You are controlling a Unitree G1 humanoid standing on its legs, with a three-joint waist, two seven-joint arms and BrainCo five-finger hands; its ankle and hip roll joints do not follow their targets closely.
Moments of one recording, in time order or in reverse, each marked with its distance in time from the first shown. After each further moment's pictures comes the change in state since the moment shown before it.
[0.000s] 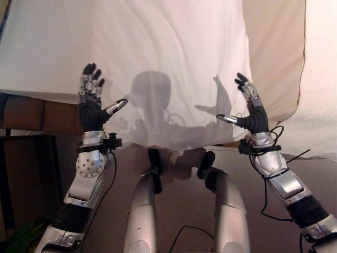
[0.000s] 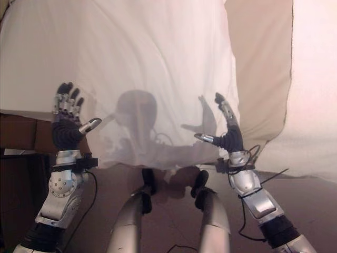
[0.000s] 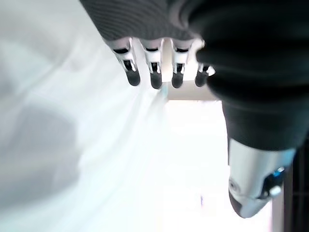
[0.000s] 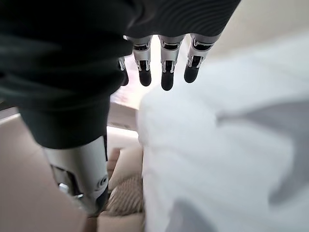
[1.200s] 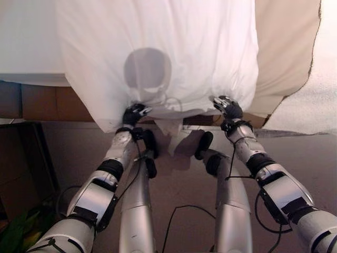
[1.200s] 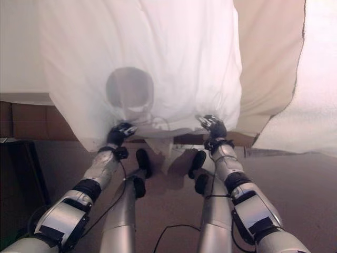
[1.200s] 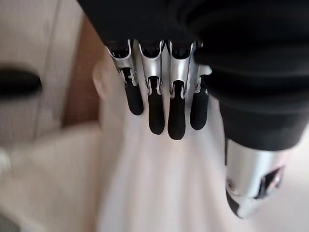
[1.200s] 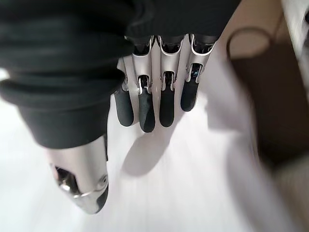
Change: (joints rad) left arm -0.436 -0.134 -0.030 1.036 -0.042 0.211 0.018; right arm -0.491 0.195 -0.044 1.016 0.538 0.146 0.066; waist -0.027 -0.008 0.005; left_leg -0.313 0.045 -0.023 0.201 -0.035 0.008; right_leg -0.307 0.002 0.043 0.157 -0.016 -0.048
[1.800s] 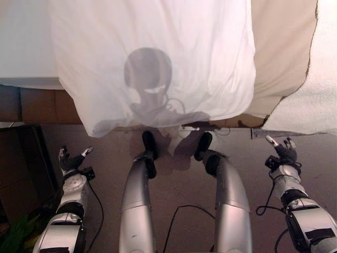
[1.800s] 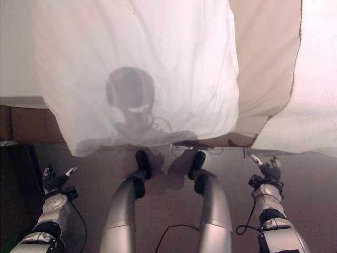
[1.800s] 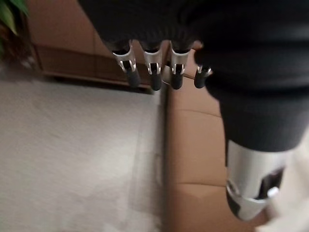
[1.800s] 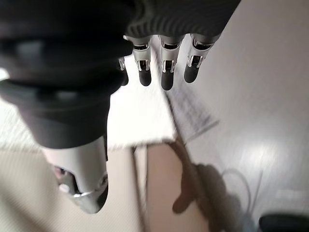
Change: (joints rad) left arm 0.304 0.103 0.262 0.156 0.231 -0.046 0.229; right arm 0.272 -0.089 -0.235 0.212 -0.195 -0.052 -0.136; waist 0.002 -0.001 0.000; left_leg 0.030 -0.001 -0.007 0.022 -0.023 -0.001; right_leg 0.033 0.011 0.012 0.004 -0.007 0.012
